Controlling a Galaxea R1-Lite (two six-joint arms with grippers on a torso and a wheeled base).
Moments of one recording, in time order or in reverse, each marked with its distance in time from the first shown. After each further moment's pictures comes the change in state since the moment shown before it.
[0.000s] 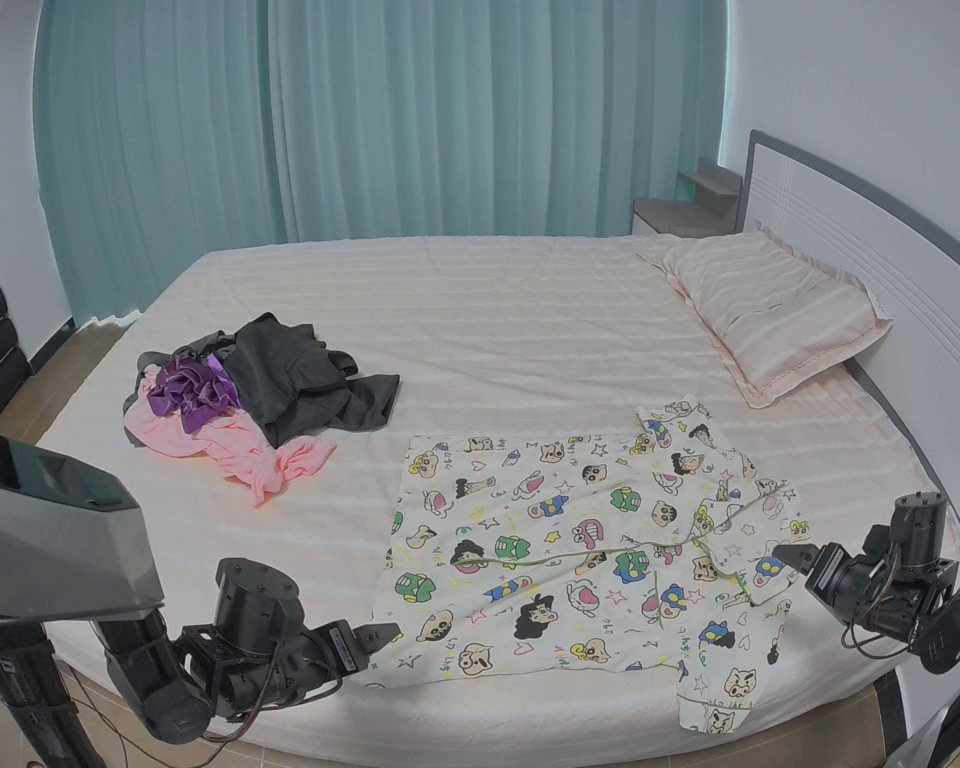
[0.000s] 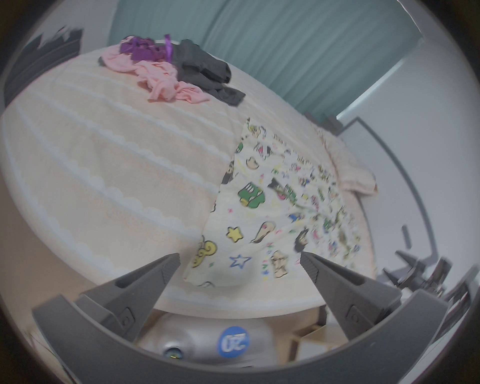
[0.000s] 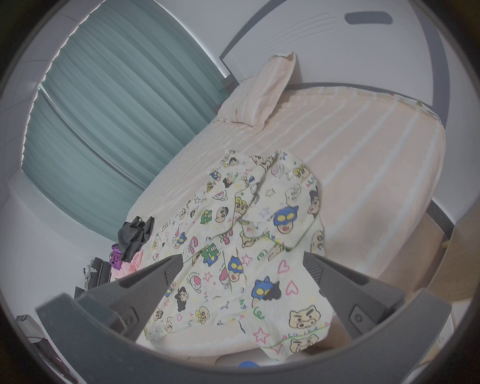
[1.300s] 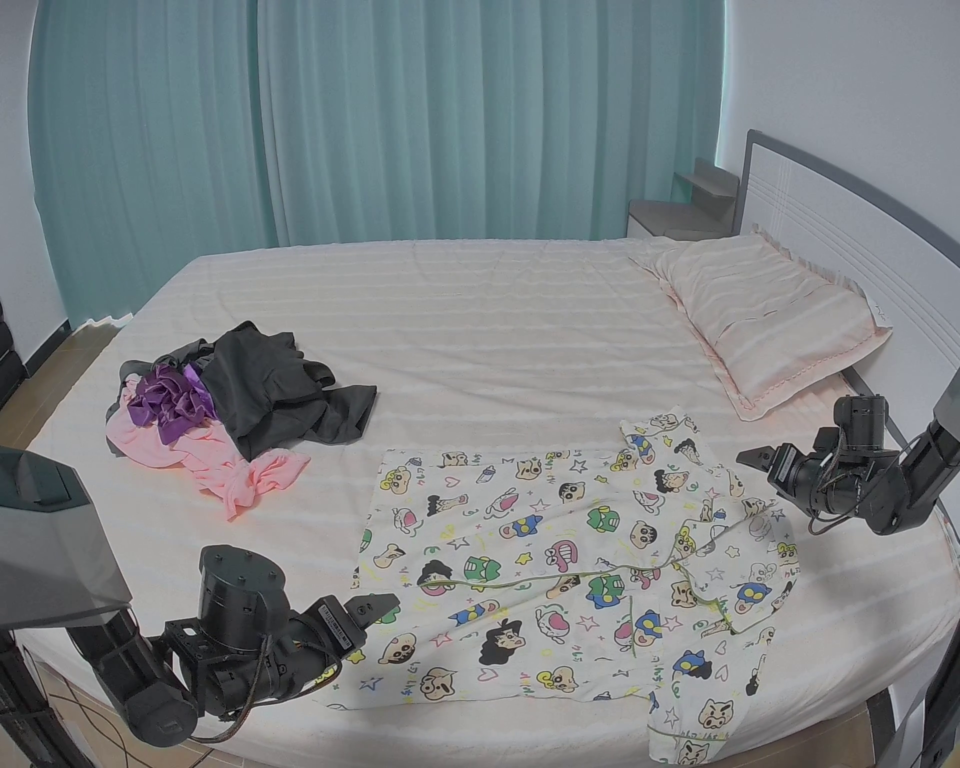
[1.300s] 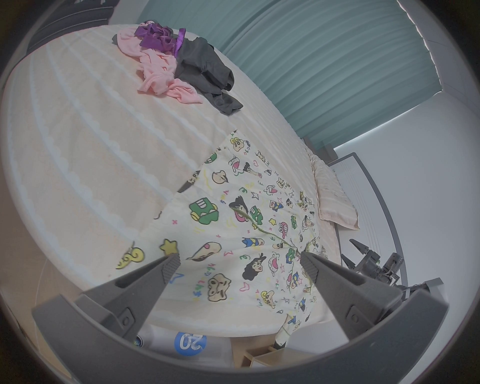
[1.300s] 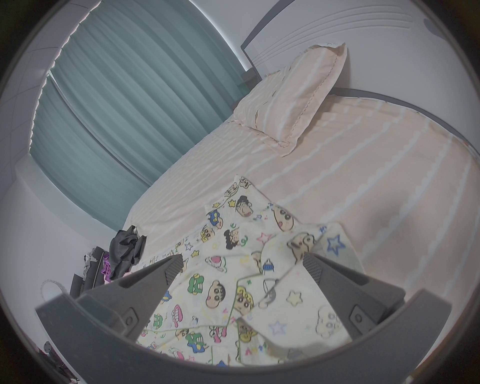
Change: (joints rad) left arm -0.027 -0.100 0.002 -0.006 0.011 -0.221; right arm -0.136 0.393 -0.691 0.269 0.193 -0.187
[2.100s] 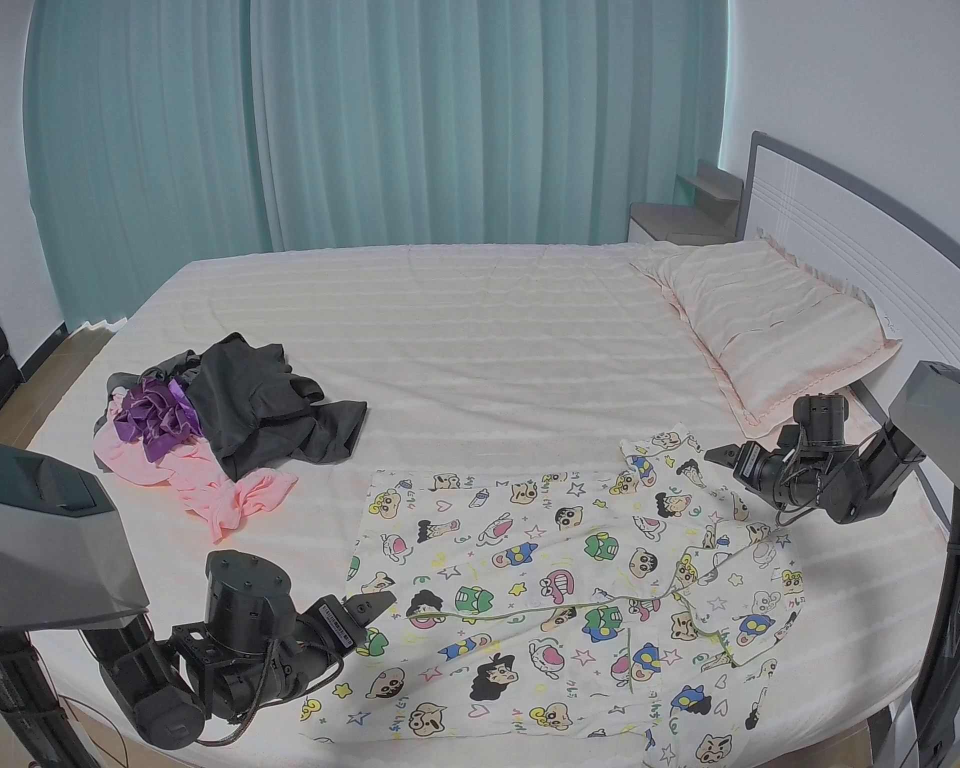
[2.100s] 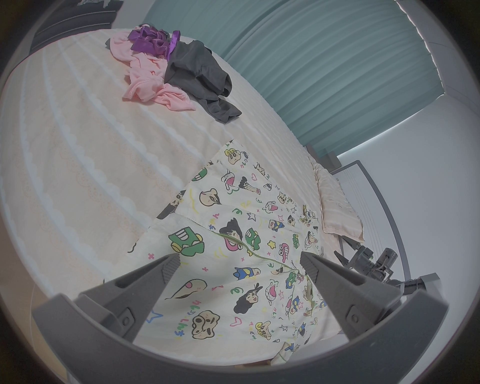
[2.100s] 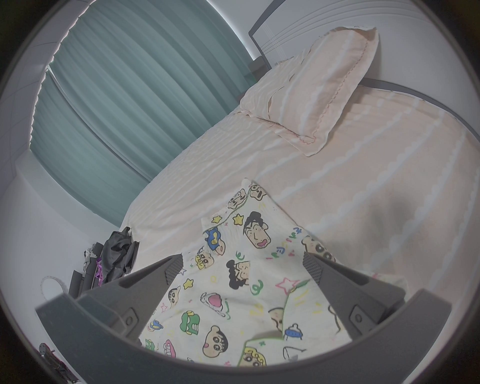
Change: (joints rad) left arm -0.004 0.045 0.009 -0.062 0.053 -0.011; right arm 0.045 0.186 -0.214 0.038 -0.001 0.000
